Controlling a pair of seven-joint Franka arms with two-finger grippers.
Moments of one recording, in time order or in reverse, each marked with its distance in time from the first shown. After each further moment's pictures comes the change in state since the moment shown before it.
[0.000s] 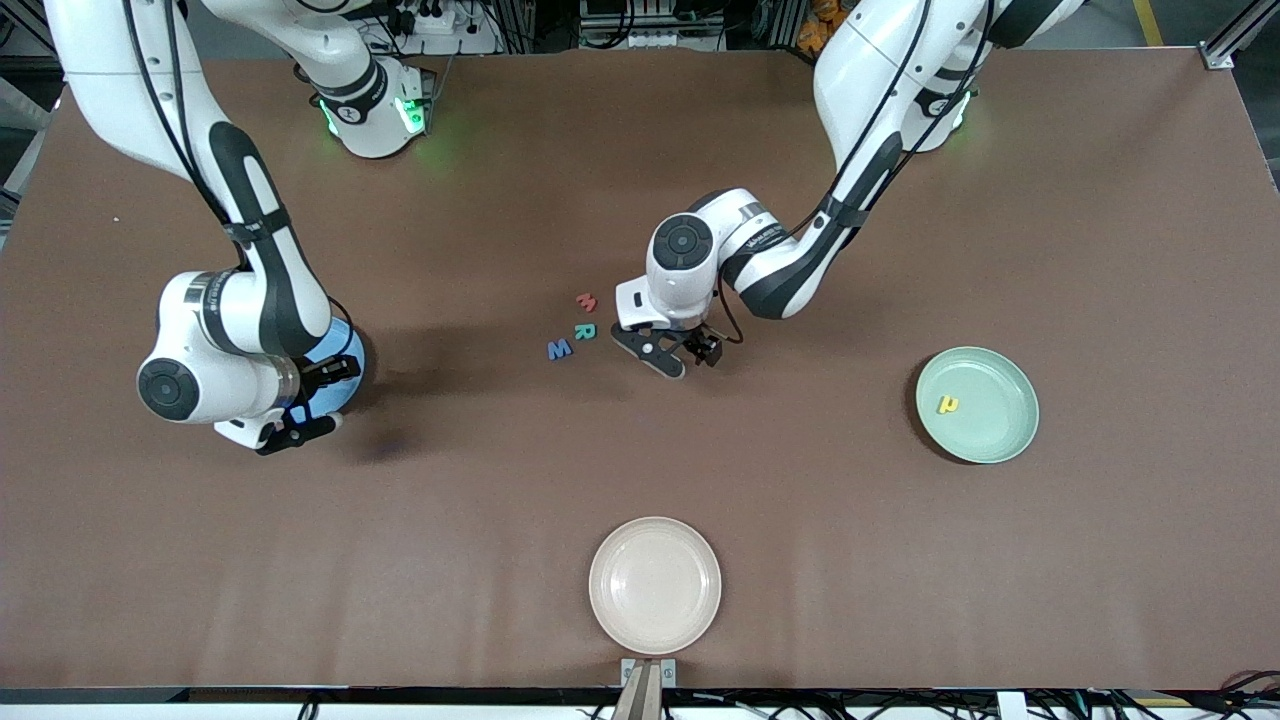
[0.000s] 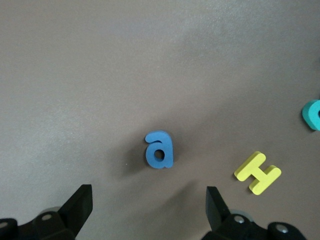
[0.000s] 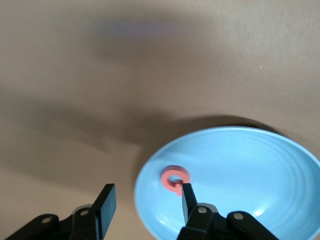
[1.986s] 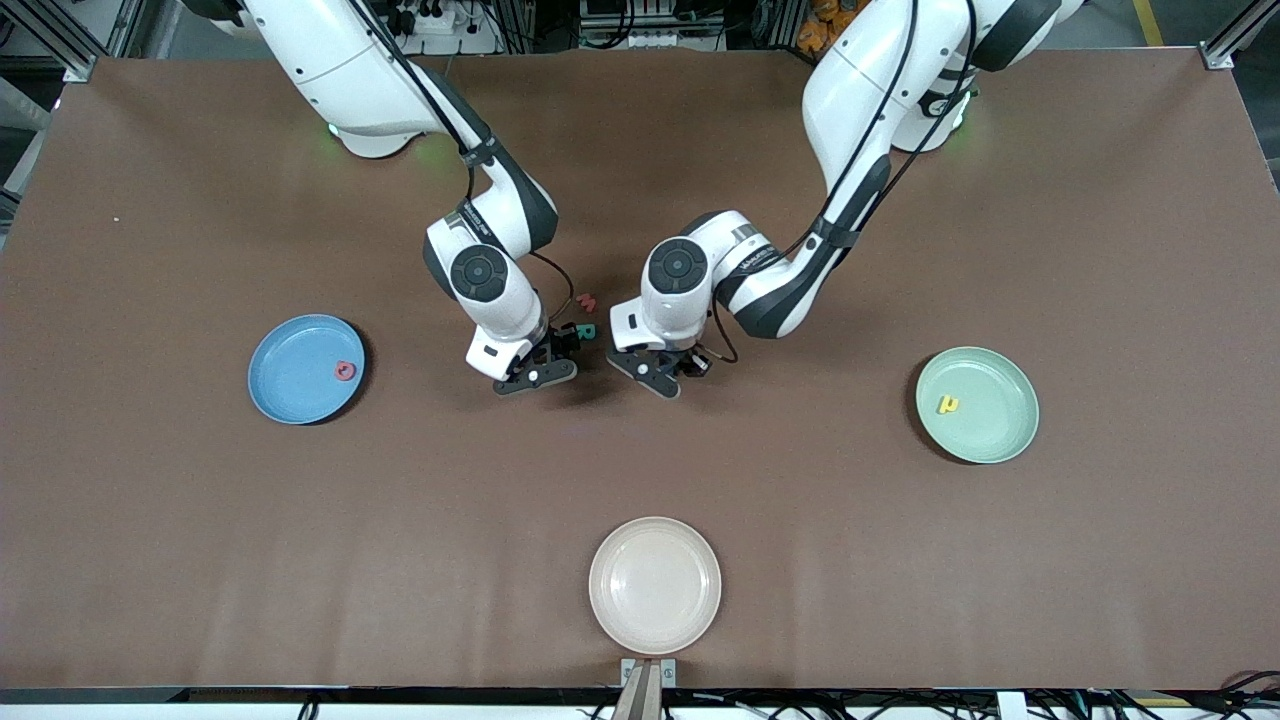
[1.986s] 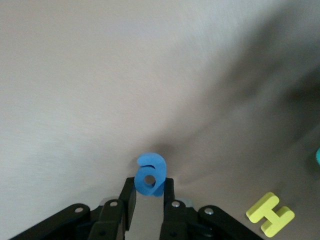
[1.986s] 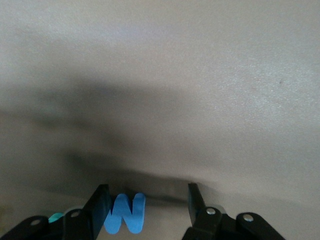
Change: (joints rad) left arm -0.013 0.052 0.043 0.114 -0.016 -0.018 0.007; right arm 0.339 0.077 0.224 -0.146 -0.085 0.578 0.608
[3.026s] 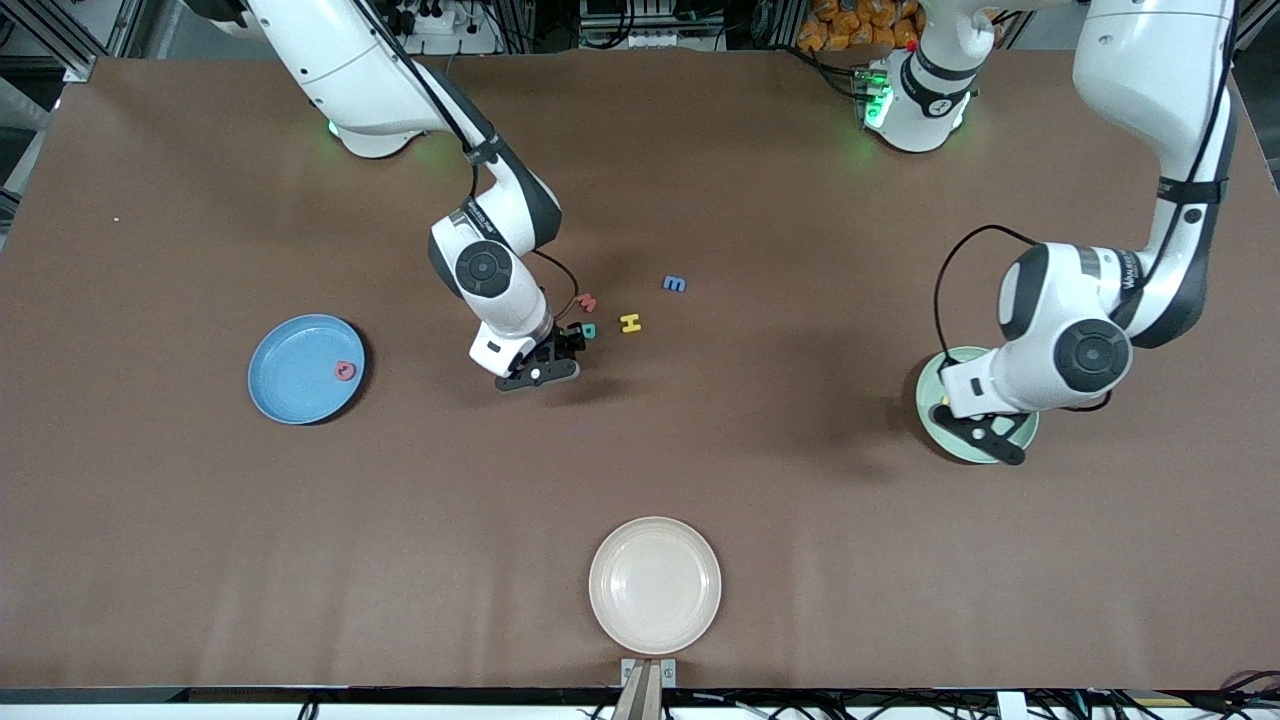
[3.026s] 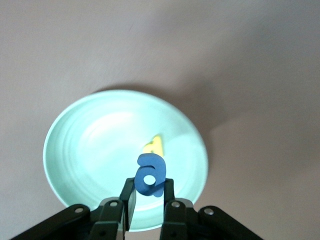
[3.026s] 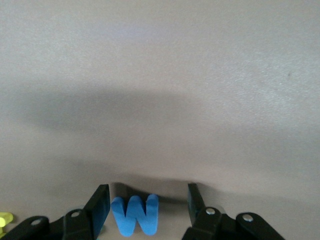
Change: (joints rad) left arm 0.488 -0.318 0.215 -0.290 -0.090 -0.204 0.679; right arm 0.004 0.006 0.014 0.001 0.000 0.026 0.077
